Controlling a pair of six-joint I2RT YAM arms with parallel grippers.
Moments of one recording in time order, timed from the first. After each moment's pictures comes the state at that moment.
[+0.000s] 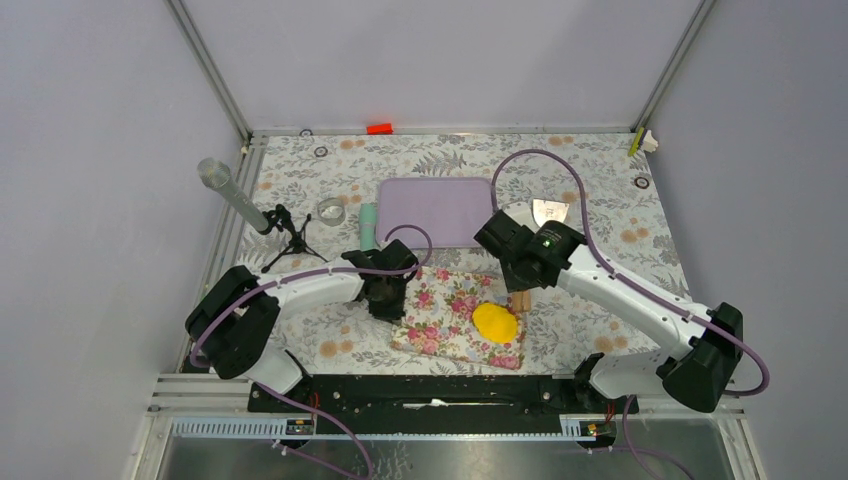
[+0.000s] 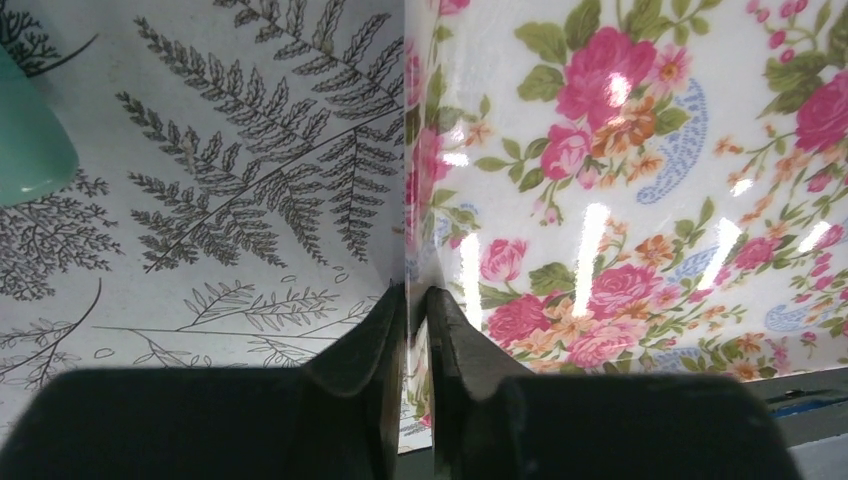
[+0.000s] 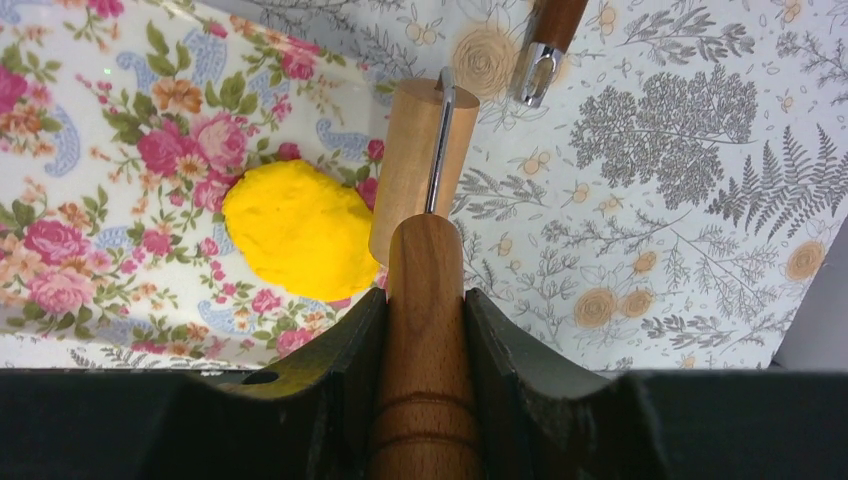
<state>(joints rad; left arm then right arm) -0.80 1.51 0.81 -0.60 0.02 -0.68 0.87 1.31 1.21 -1.20 0.46 0.58</state>
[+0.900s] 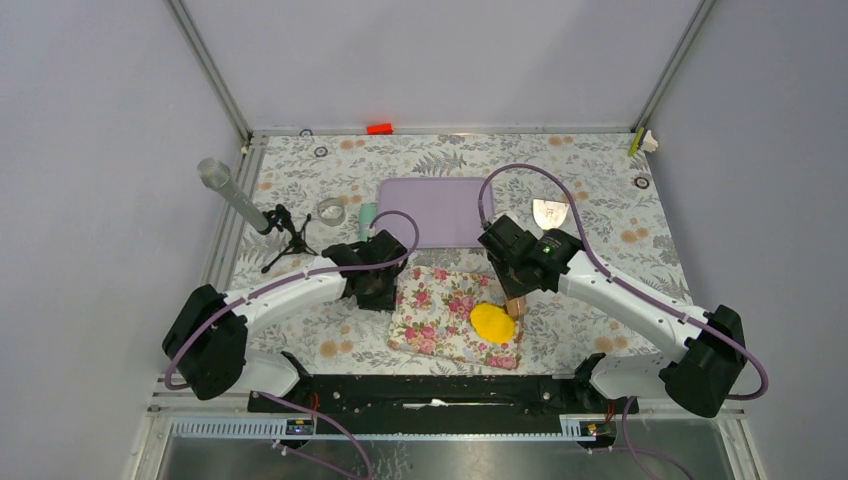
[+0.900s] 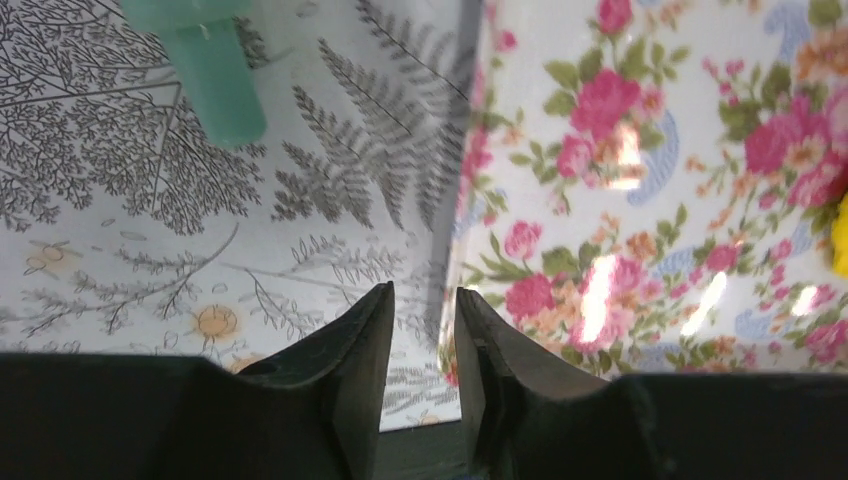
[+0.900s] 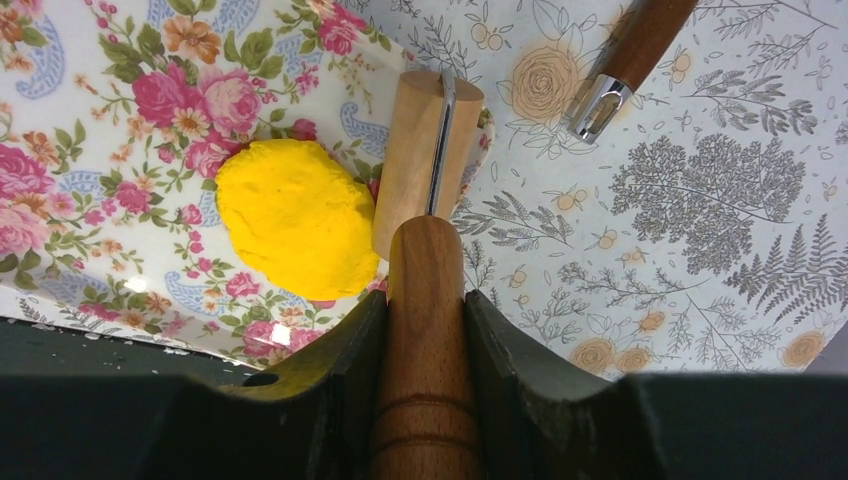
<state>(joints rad) -0.79 1.37 0.87 -0.76 -0.10 -0.67 0.82 1.28 1.08 -1.03 0.33 0.34</state>
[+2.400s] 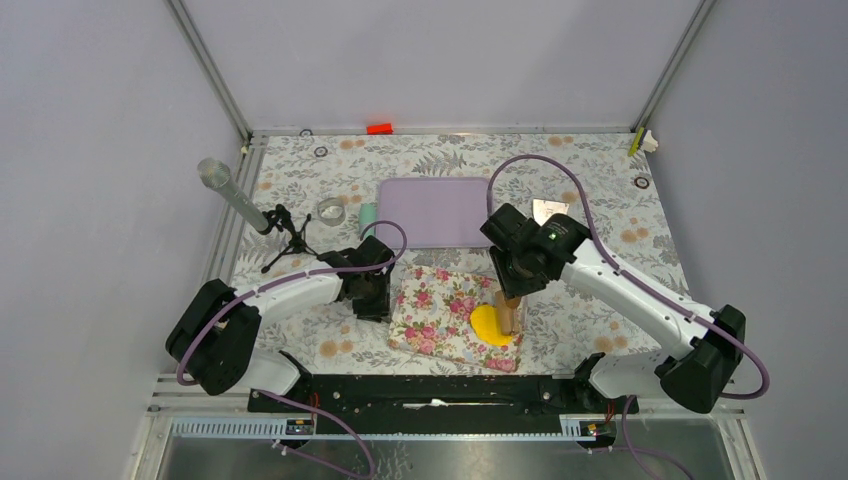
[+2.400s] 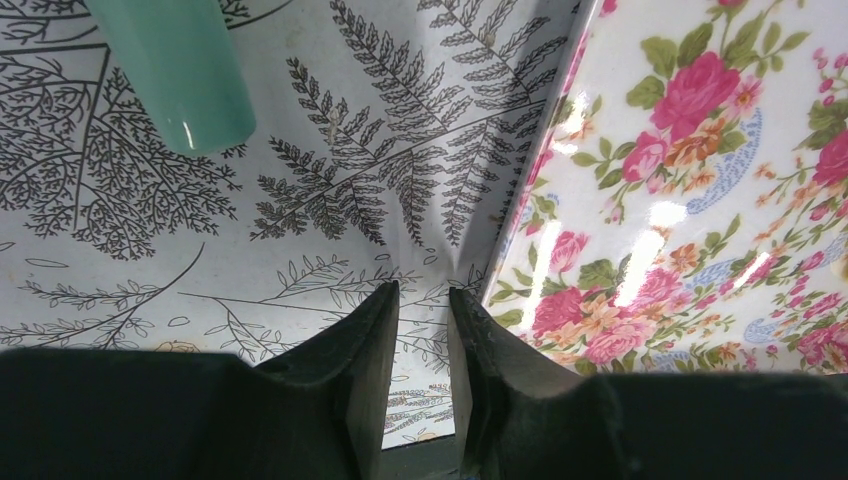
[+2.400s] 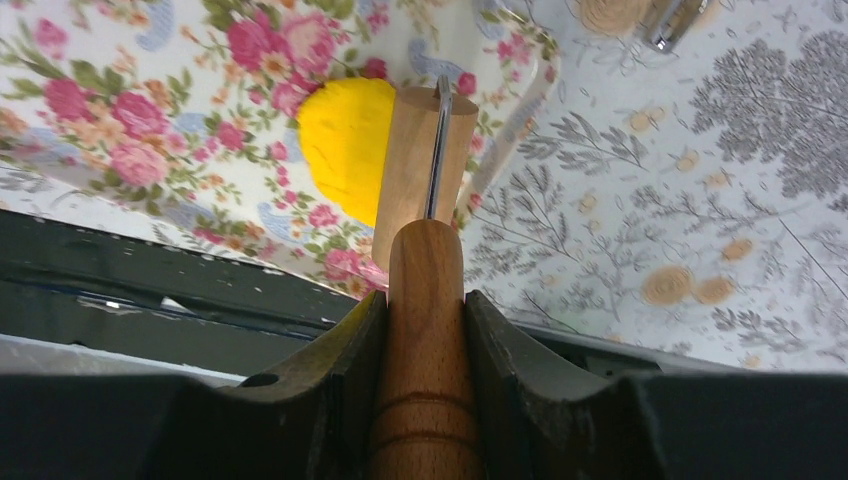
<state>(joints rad) -0.67 1.40 0.72 -0.59 0.07 -0.69 0.81 1.30 1.23 -1.21 0.17 0.49</state>
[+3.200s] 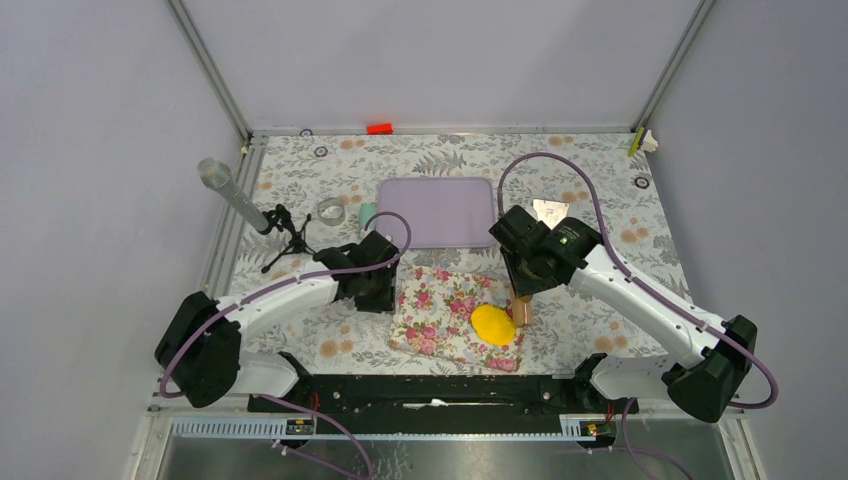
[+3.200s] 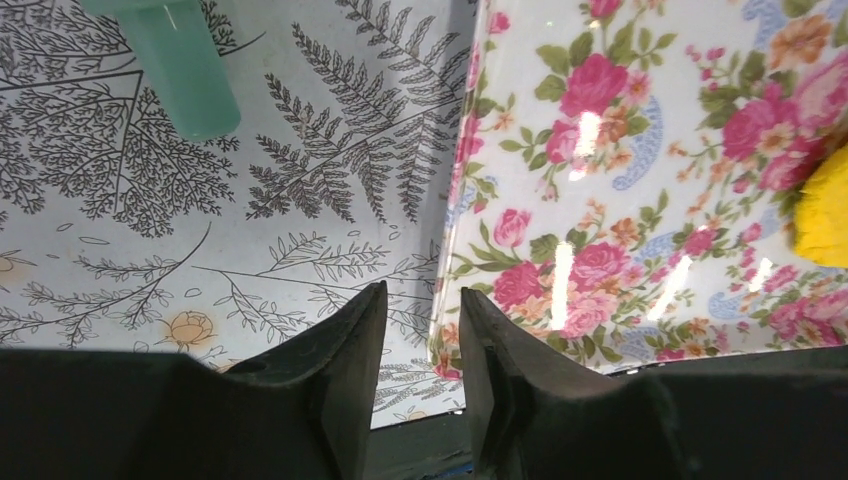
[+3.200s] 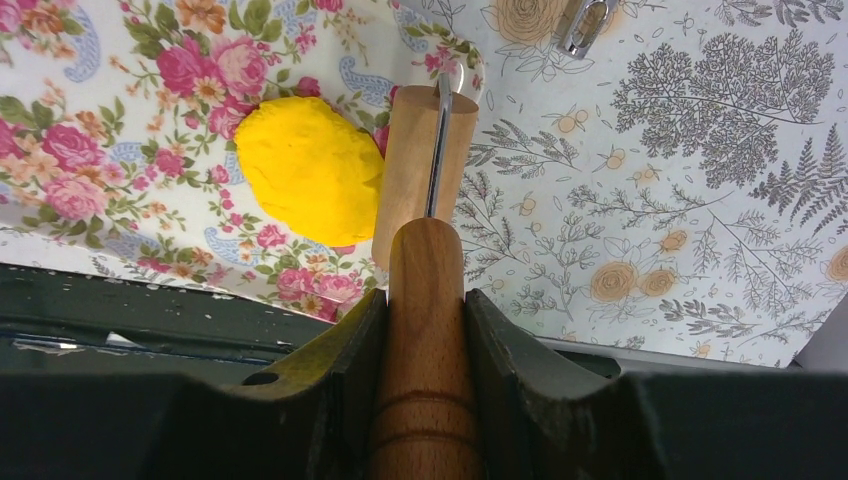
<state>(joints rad) -0.73 1.31 0.80 -0.68 -0.01 -0.68 0.79 1.25 1.22 -1.24 0.28 0.47</state>
